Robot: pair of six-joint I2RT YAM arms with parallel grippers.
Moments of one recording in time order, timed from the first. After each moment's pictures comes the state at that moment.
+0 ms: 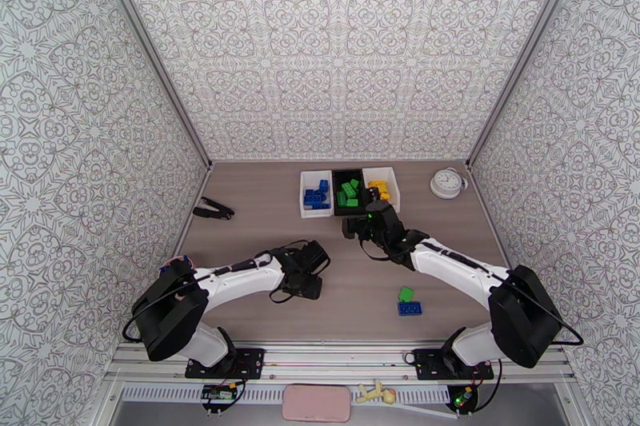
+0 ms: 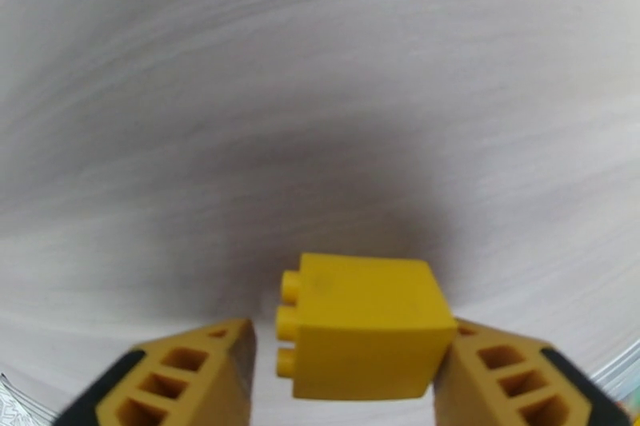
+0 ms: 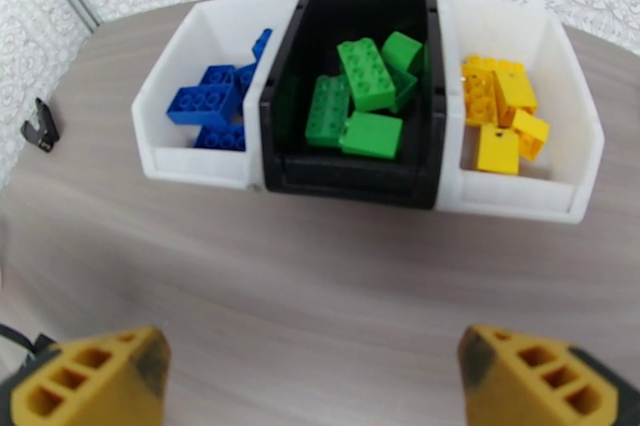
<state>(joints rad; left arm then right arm) -0.85 1.54 0.84 -0.67 -0.06 -0.65 0.65 1.47 0.93 -0.09 0.20 0.40</state>
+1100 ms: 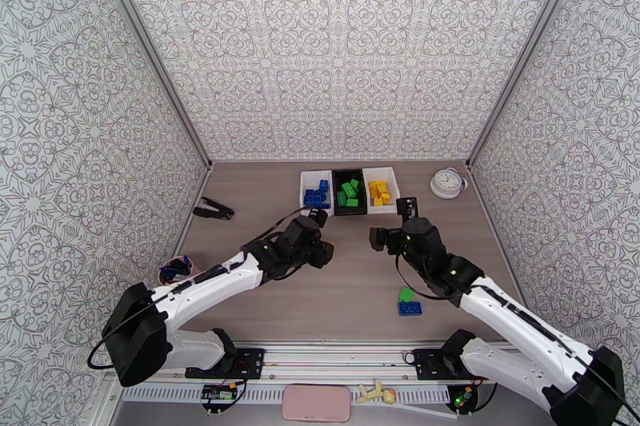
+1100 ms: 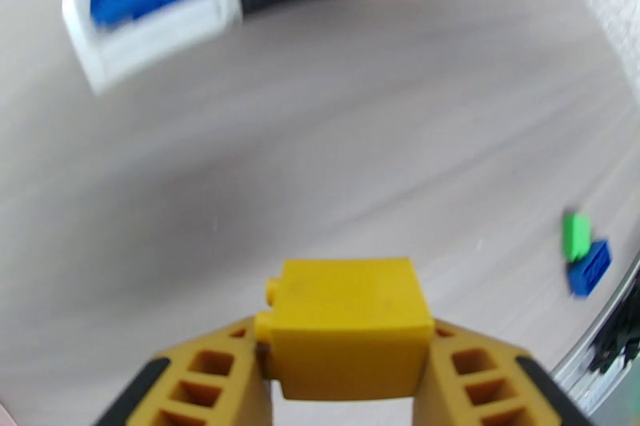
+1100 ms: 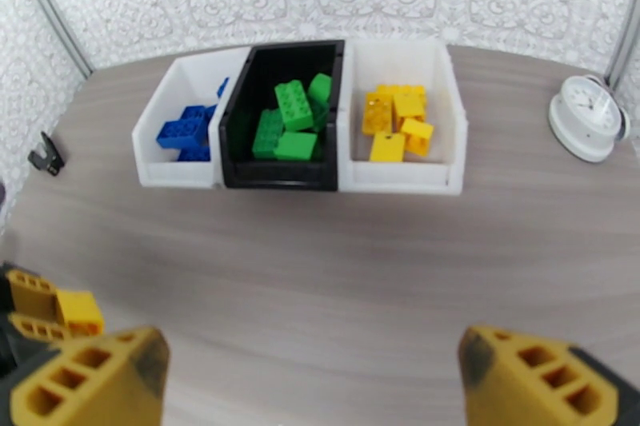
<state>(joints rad) -0.77 1.39 0.96 -0.30 -0.06 -0.41 0.65 0.94 0.75 -0.33 0.32 0.40</state>
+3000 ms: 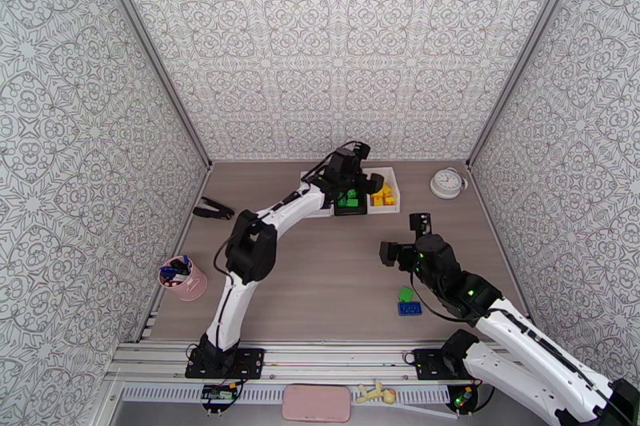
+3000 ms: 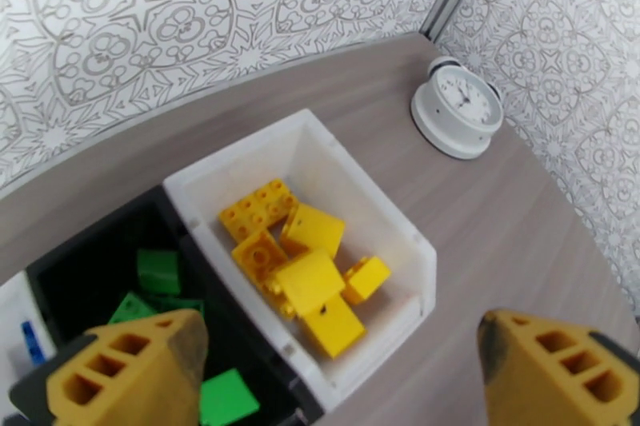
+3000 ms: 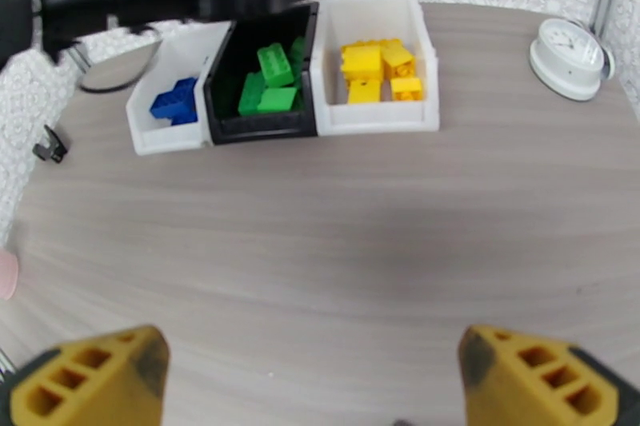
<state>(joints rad) -0.62 2.16 1.87 -0.17 0.19 -0.25 0.65 0.79 0.66 -0.45 0.30 0.49</state>
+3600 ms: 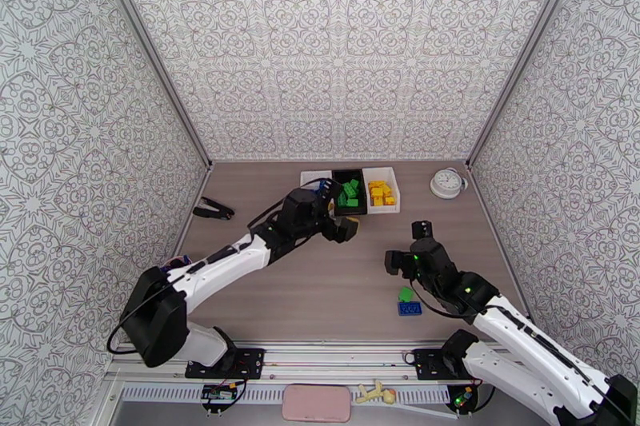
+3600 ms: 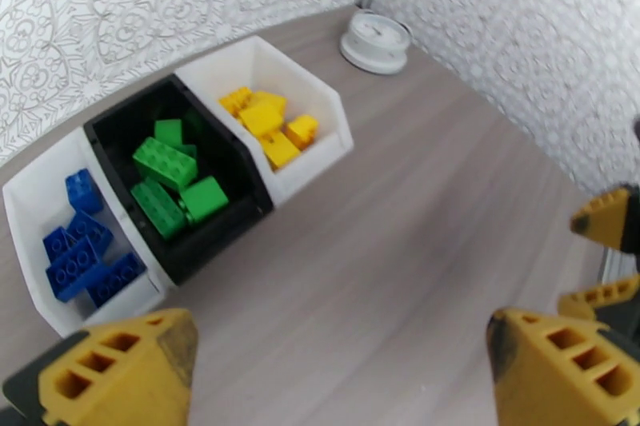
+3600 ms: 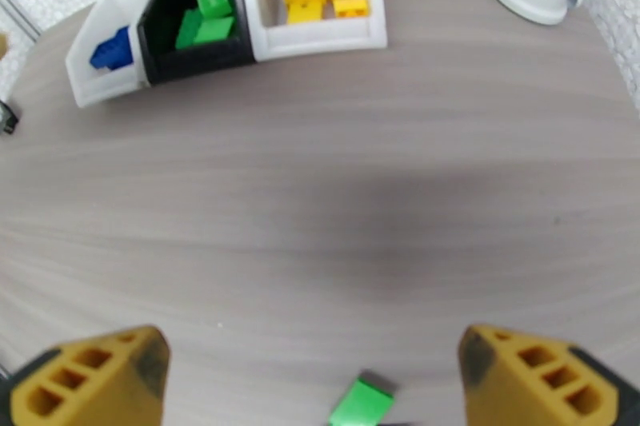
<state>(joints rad) -0.74 1.40 0.98 0.00 0.19 -0.13 0.64 0.83 0.66 -0.64 0.33 0.58</state>
